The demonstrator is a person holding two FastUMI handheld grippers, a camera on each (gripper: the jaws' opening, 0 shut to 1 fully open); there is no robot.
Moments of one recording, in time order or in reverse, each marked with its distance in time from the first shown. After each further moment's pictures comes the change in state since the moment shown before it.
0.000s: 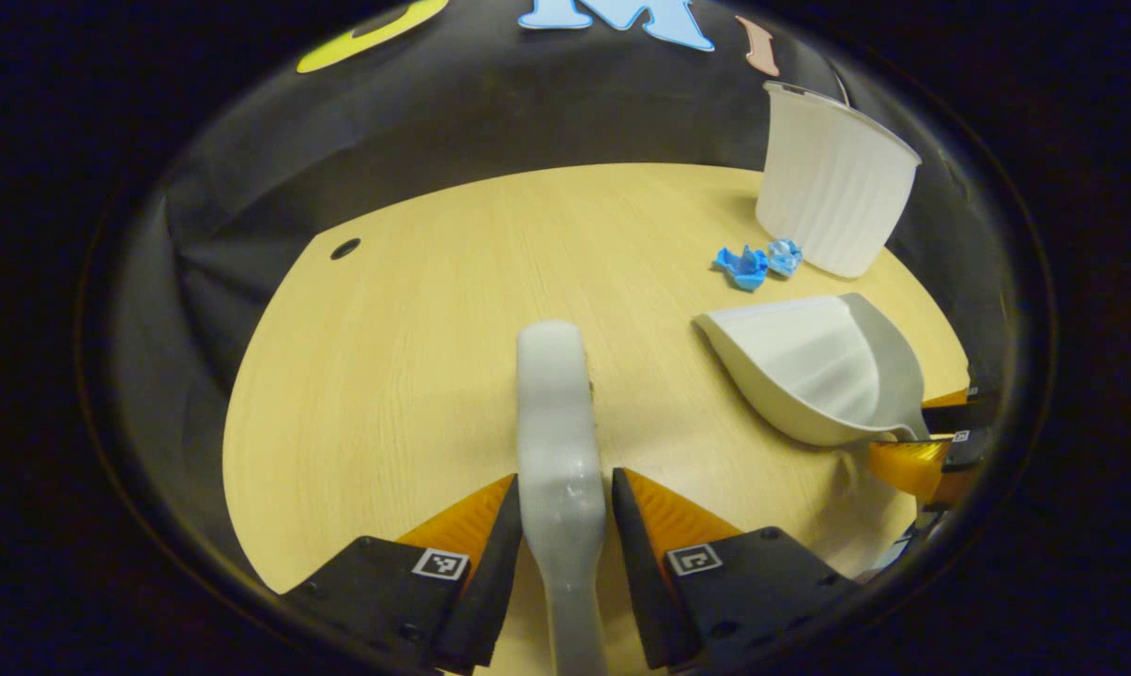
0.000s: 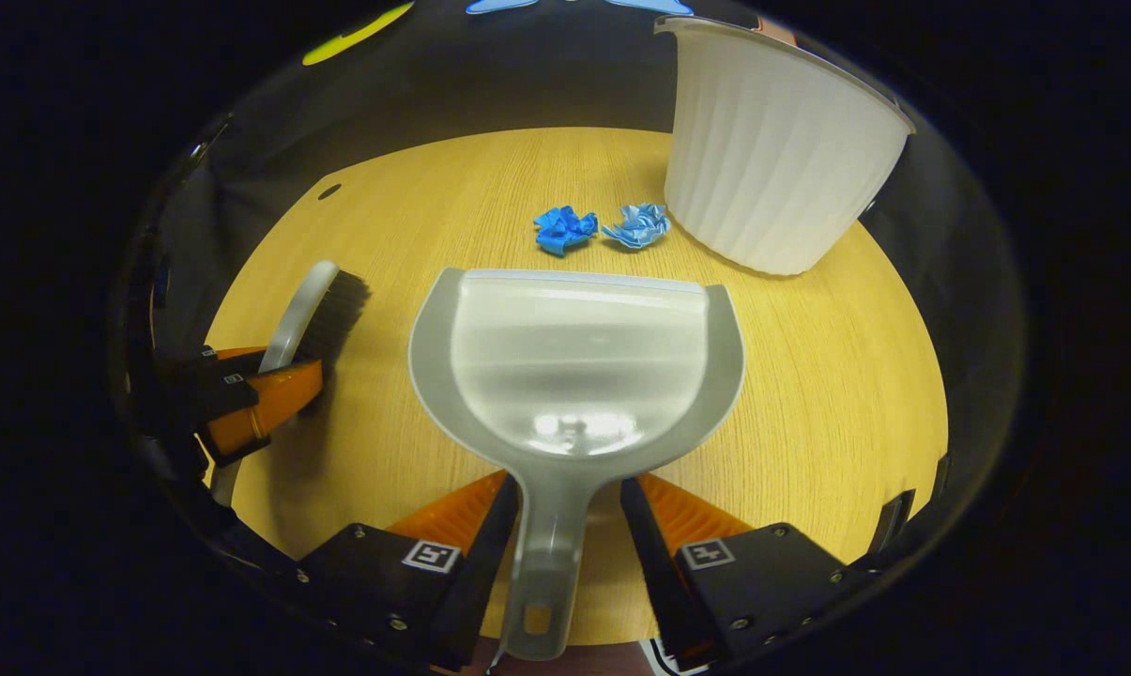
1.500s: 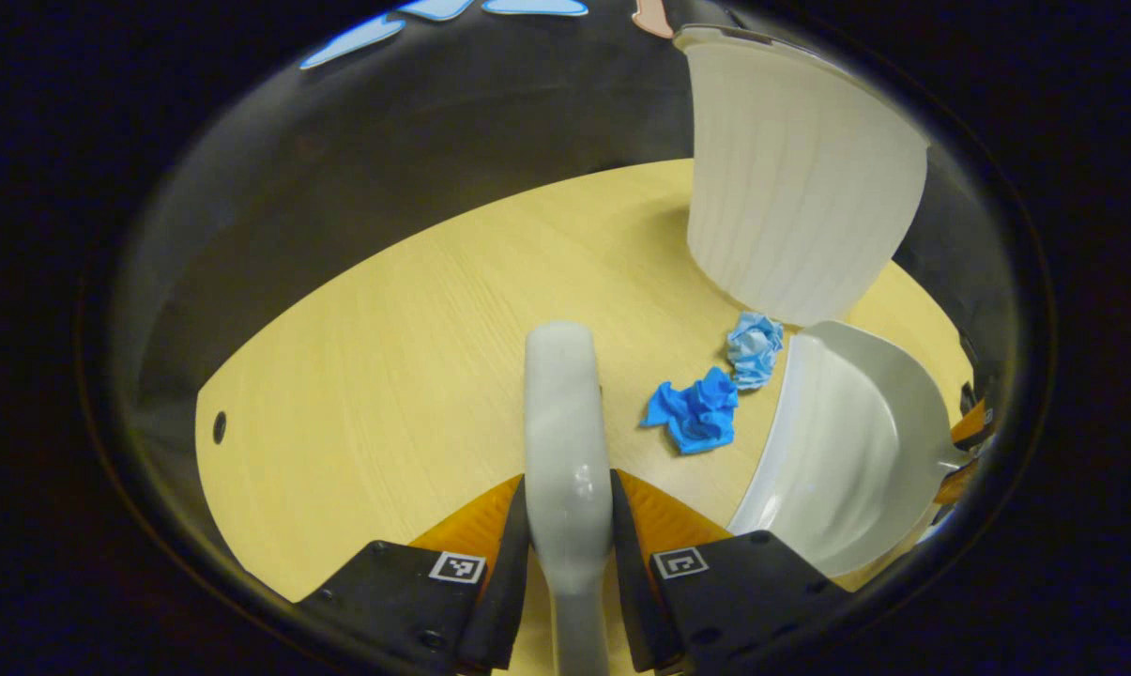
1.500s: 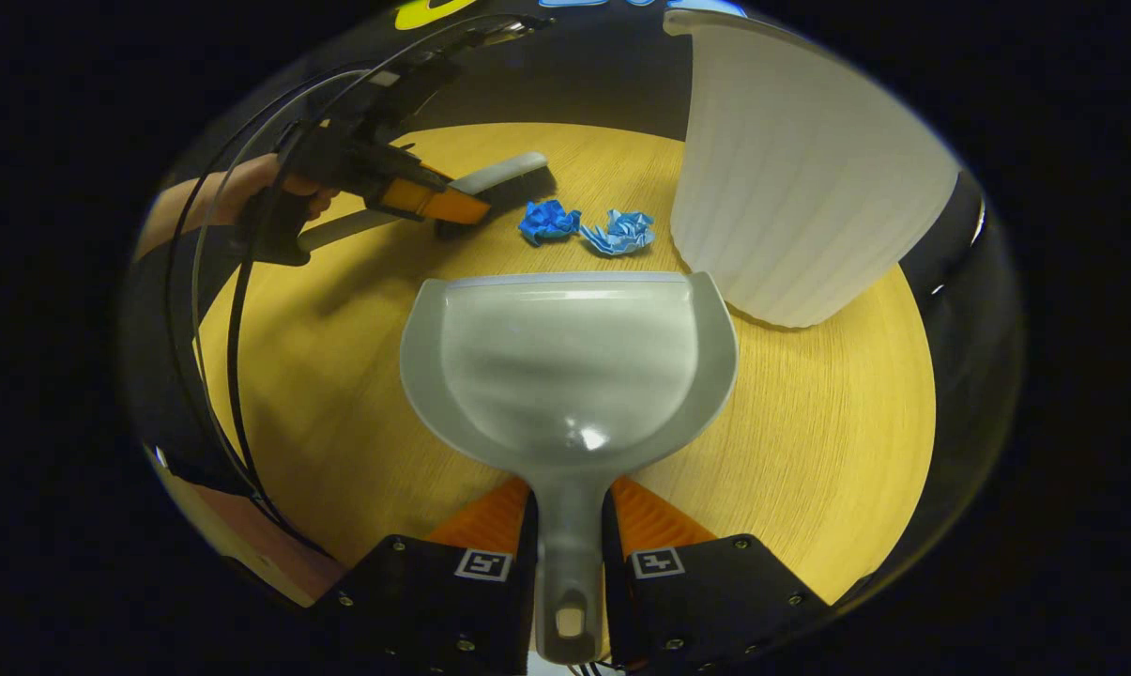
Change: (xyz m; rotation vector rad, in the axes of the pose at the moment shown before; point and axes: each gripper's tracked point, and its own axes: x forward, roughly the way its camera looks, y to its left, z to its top) left arm 0.117 -0.107 0.154 0.307 -0.017 -0.216; right arm 0.004 -0.097 0.009 -0.320 -0.004 0.175
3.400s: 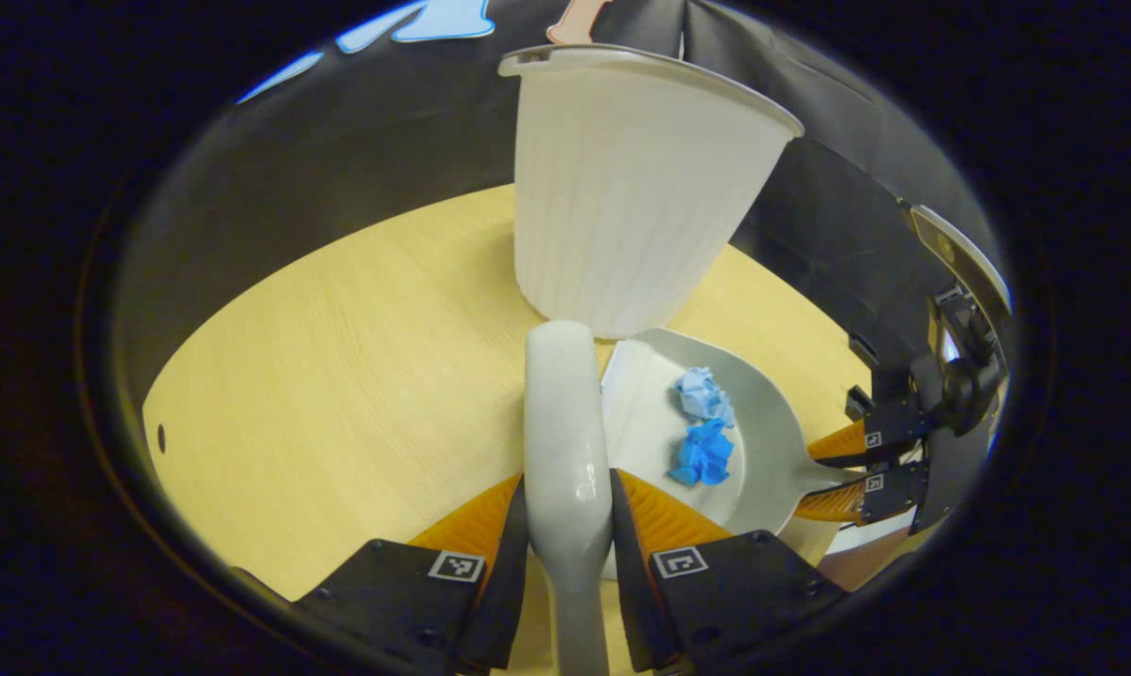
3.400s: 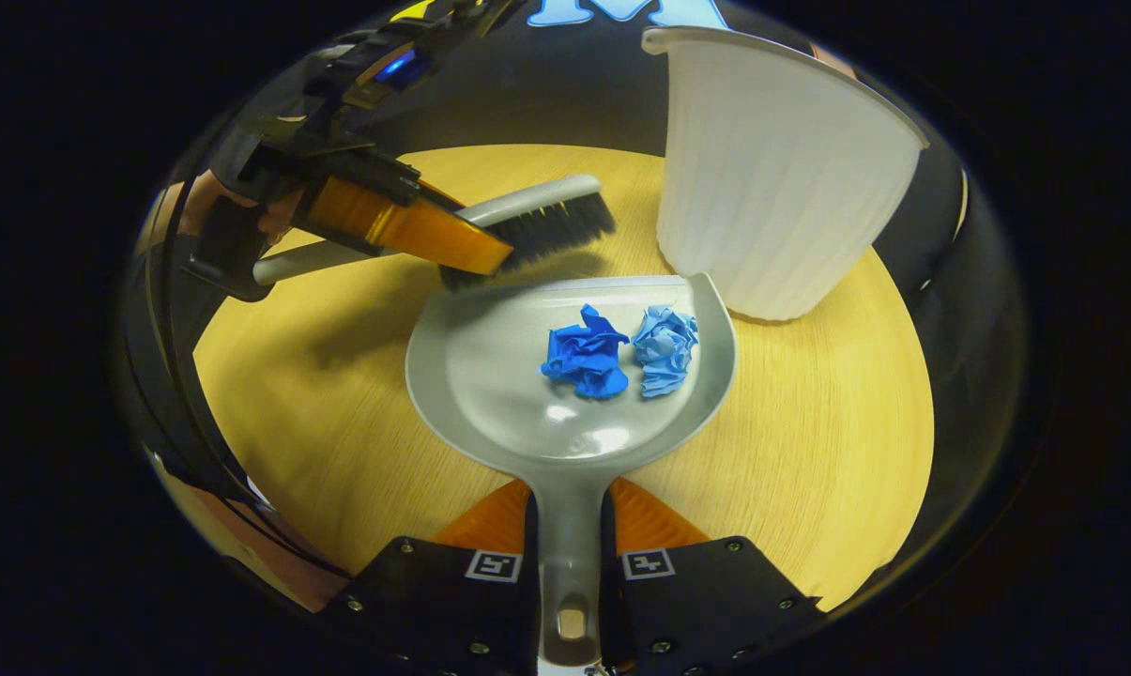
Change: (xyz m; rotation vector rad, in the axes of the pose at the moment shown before) left arm -0.094 -0.035 0.041 0.007 -0.027 -0.265; right arm -0.011 -0.011 0.018 0.055 -0.091 -0.043
